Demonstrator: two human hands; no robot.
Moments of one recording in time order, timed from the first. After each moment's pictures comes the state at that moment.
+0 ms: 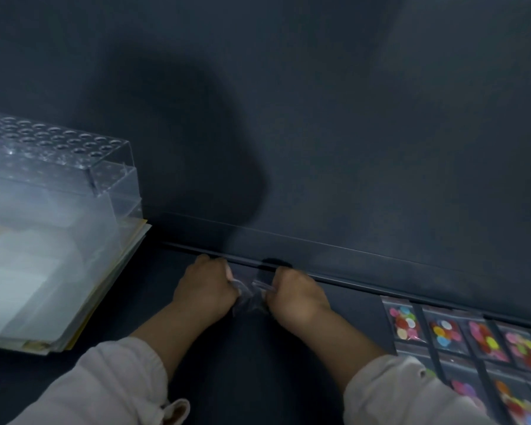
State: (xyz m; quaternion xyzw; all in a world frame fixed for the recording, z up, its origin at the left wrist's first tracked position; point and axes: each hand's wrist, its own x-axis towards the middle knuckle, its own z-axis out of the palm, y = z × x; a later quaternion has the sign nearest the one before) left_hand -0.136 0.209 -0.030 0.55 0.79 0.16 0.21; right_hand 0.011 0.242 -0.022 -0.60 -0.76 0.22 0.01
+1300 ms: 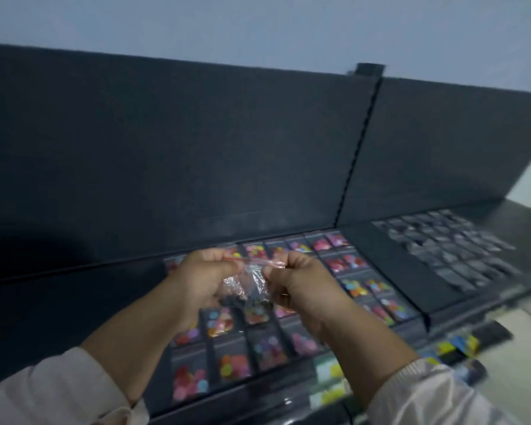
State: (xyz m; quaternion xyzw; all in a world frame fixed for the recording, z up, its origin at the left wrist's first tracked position) left_hand 0.185 0.077 0.073 0.54 0.50 0.31 0.61; right_hand 0.335 0.041 0.058 -0.55 -0.38 0.53 0.52
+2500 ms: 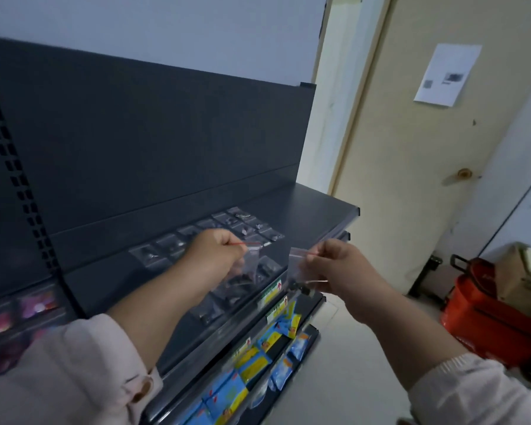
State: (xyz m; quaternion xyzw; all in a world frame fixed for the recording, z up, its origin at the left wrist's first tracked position) left_hand 0.696 0.046 0.085 0.70 0.33 0.23 0.59; right_hand 0.832 -0.100 0.083 -0.74 -0.28 0.23 0.57
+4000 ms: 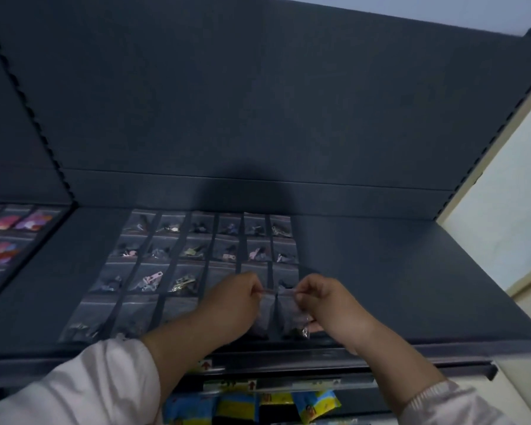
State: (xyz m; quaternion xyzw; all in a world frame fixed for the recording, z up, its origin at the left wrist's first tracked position) left_hand 0.948 0.084 -0.013 0.68 0.63 0.15 0.34; right_hand 1.126 0.083 -0.021 -0.63 -0.55 0.49 0.26
